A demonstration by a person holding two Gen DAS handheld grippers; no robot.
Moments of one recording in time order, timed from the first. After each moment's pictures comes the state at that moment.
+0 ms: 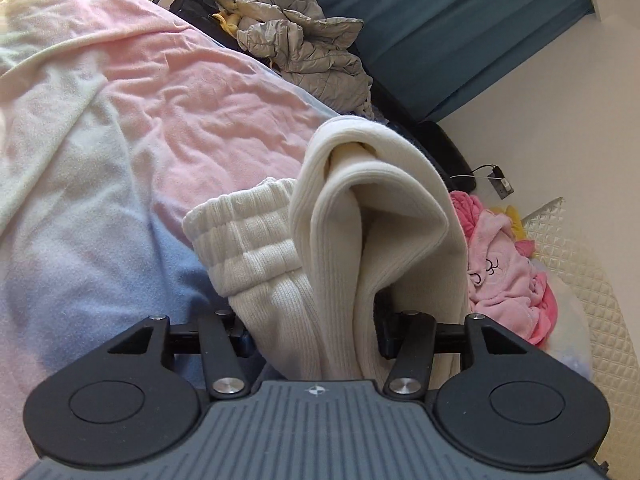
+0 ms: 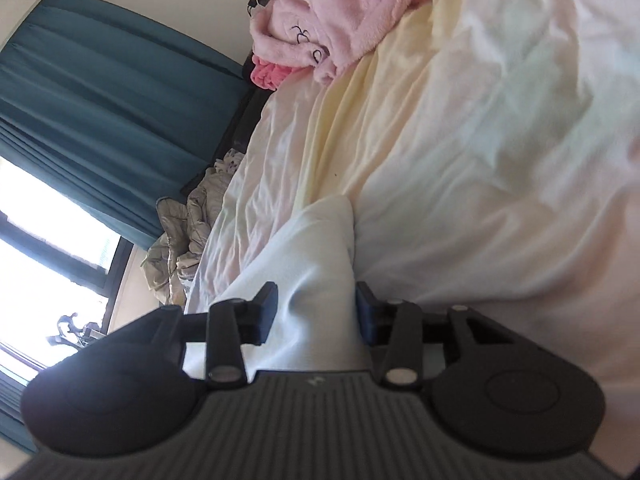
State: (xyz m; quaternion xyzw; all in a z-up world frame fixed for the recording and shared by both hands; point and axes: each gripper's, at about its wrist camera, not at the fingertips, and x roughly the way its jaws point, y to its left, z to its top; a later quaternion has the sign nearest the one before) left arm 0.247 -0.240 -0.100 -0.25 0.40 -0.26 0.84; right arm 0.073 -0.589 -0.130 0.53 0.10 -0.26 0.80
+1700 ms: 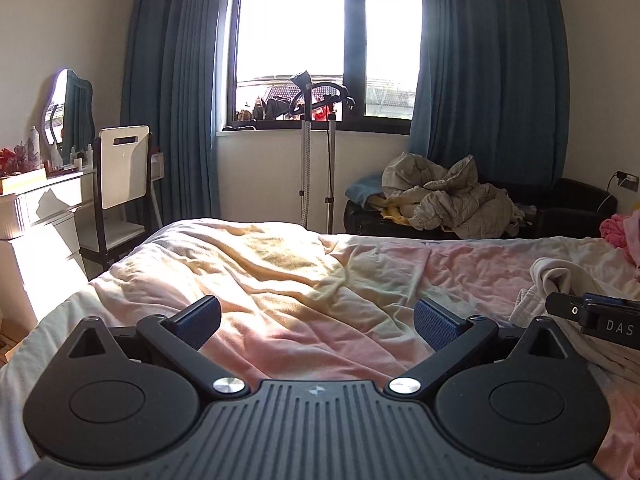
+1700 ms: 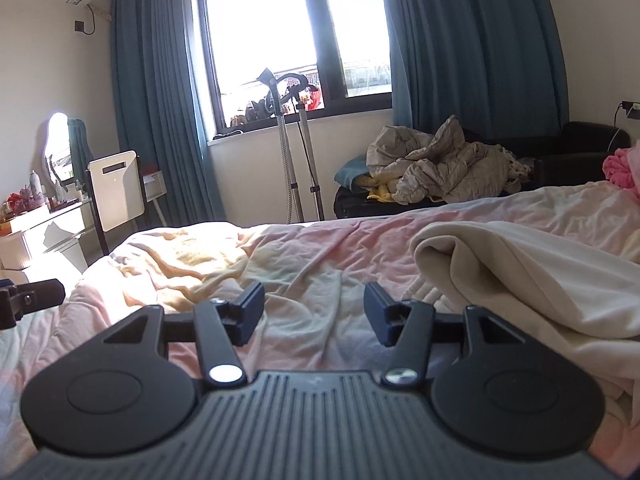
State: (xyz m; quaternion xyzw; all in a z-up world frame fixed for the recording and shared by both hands) left arm 0.033 0.025 0.017 0.00 0.17 -0.02 0.99; right arm 0.072 -0.241 -0.014 0.09 0.16 0.04 0.98
